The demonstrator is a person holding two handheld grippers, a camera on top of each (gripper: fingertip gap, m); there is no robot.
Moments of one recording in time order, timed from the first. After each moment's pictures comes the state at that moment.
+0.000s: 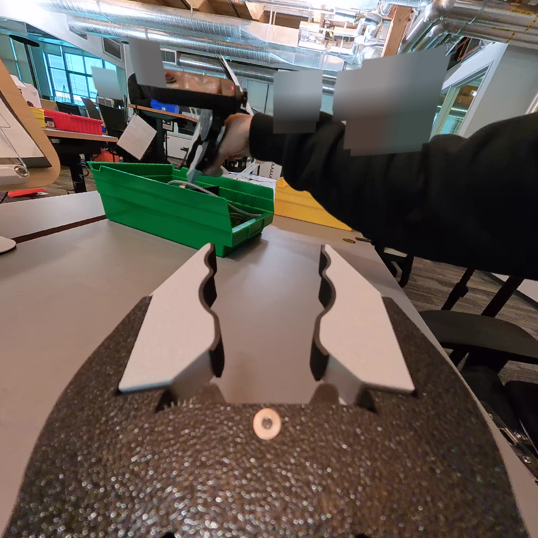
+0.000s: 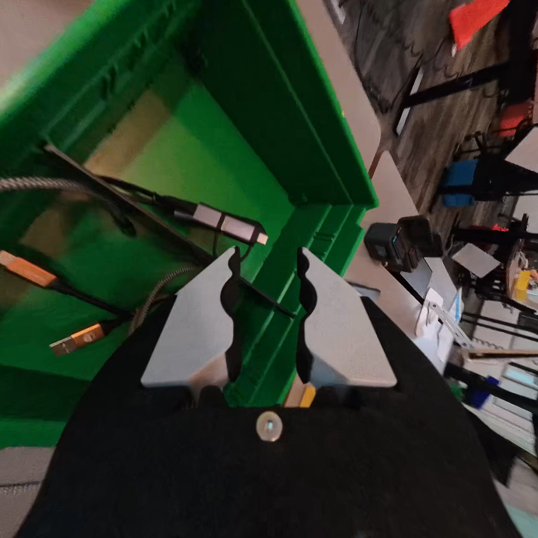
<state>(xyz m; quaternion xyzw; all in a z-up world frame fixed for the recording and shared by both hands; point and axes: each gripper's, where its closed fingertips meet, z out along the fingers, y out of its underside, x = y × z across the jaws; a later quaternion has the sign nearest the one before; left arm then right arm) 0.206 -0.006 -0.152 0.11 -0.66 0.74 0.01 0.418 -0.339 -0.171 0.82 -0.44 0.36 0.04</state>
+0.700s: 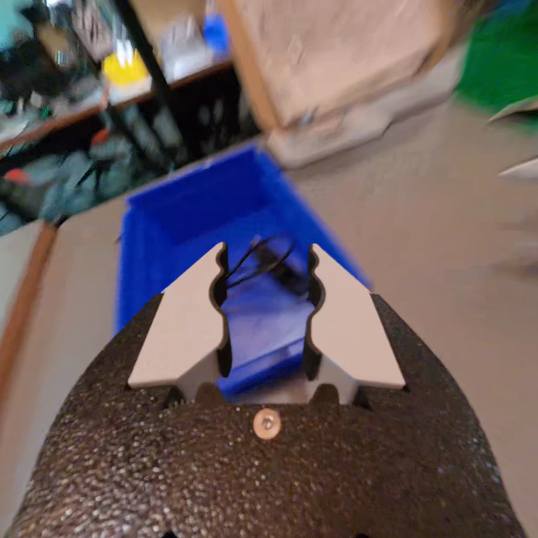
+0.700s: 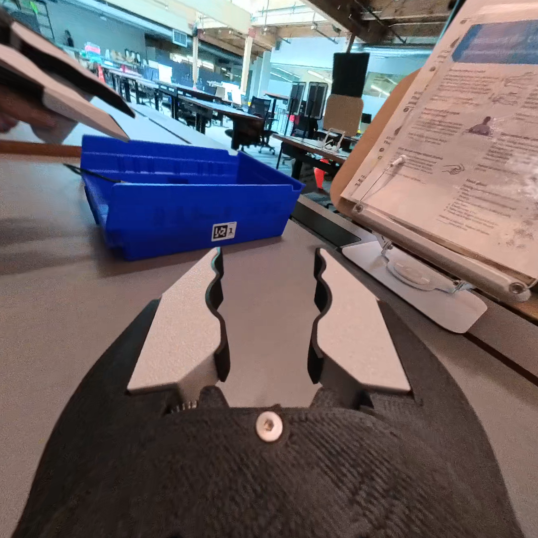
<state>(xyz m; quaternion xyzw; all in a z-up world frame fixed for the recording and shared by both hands) 0.276 0.261 -0.124 0.40 -0.73 0.41 -0.38 0.289 0.044 -0.149 0.70 -0.18 0.32 -0.62</state>
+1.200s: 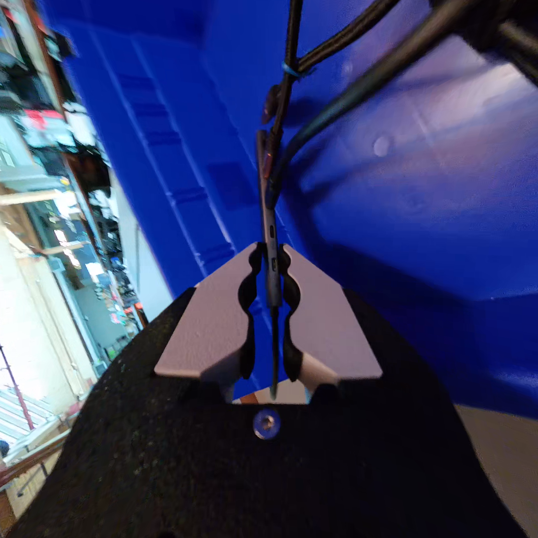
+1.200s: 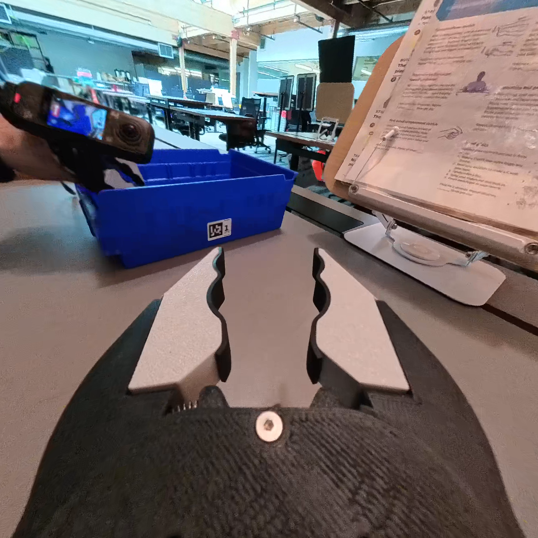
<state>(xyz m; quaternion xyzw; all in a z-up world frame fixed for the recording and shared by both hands) 0.323 0.383 -0.233 0.33 -0.85 -0.14 -0.40 0.296 0.043 -0.162 0.68 -0.23 0.29 -0.63</state>
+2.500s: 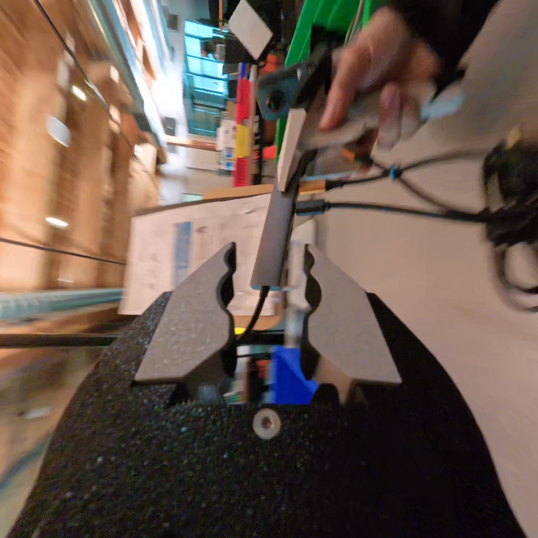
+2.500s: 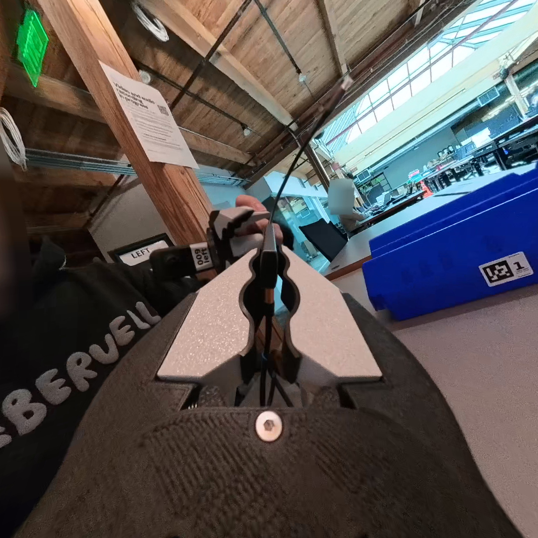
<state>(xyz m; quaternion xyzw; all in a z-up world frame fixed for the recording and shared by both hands) 0.185 0.055 -0.078 -0.21 -0.73 0.28 -0.59 0.205 0.012 -0.093 0.51 -0.11 -0.31 -0.80</state>
